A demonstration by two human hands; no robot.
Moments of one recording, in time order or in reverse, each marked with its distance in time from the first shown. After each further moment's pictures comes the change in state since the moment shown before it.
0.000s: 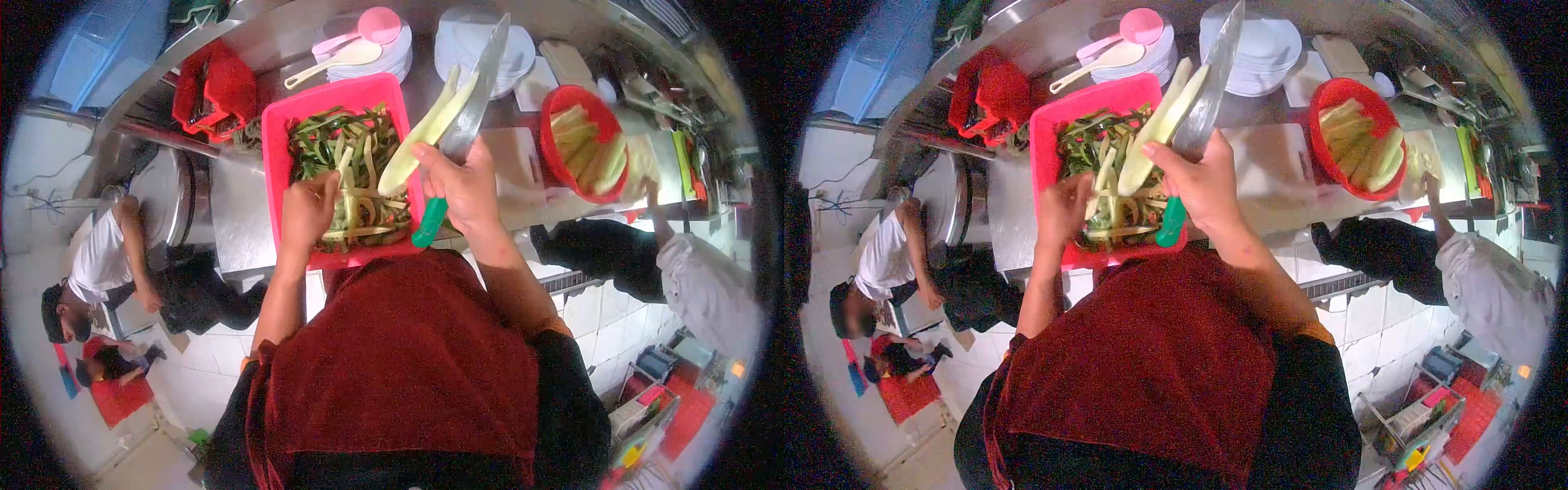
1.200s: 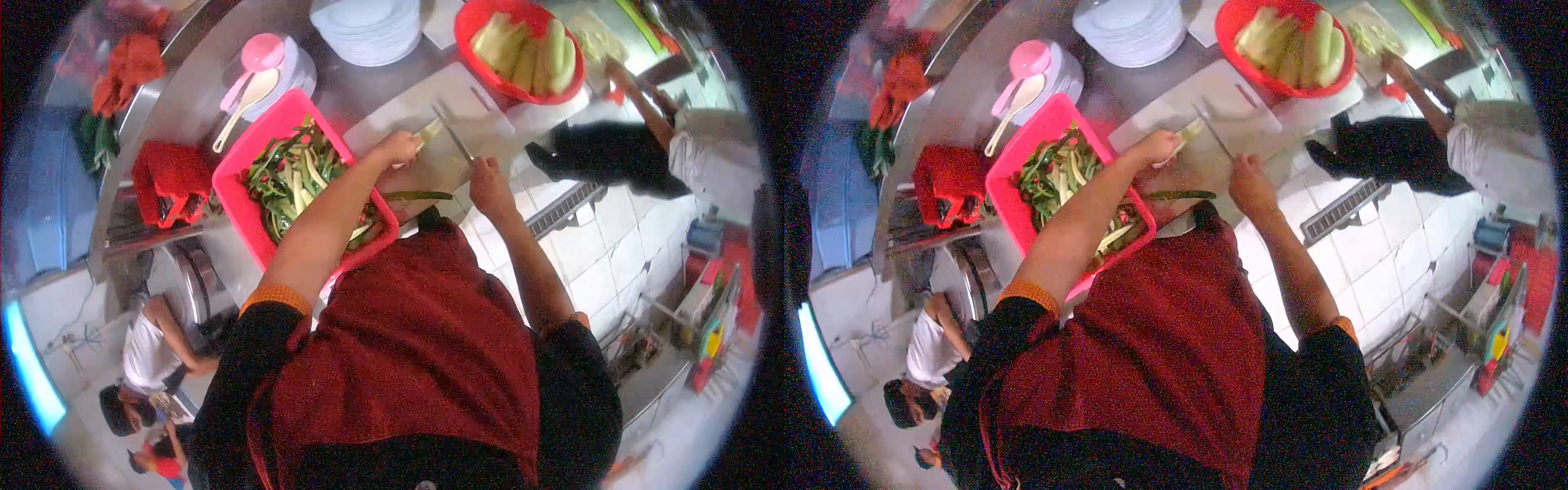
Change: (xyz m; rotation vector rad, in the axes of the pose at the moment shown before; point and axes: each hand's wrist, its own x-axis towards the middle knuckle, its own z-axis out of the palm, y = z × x) left_hand 0.142 0.042 0.275 0.160 -0.939 0.103; right_hand -0.081 0.122 -0.240 -1.441 0.297 0.302
